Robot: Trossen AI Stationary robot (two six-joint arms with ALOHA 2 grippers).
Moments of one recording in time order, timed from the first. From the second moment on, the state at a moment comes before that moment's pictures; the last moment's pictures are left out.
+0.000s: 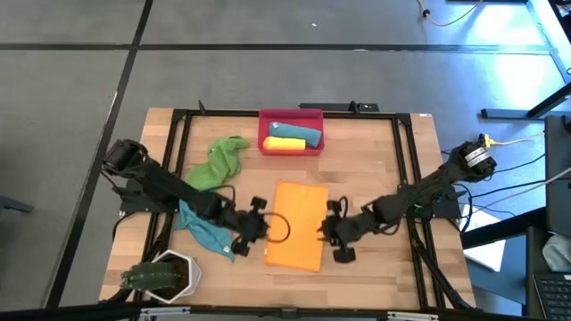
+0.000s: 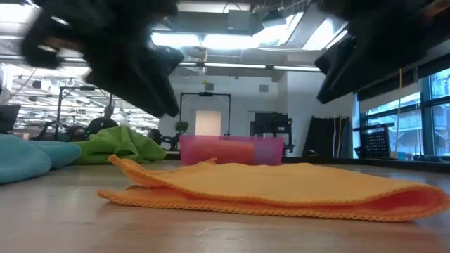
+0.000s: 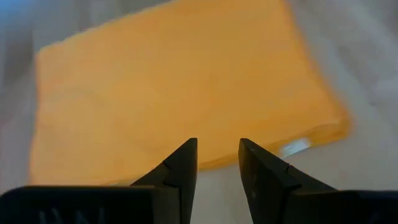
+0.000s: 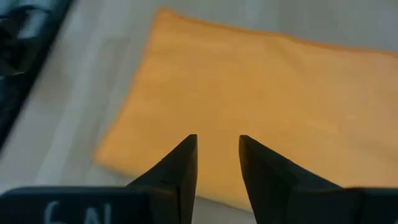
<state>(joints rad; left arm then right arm) -0.40 1.59 0.86 -0.13 -0.23 0.06 0.48 1.51 0.81 -0.10 0.22 0.27</state>
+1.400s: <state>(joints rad) -0.64 1.68 0.86 0.09 -0.29 0.06 0.75 1.84 1.07 -0.16 0.37 0.31</state>
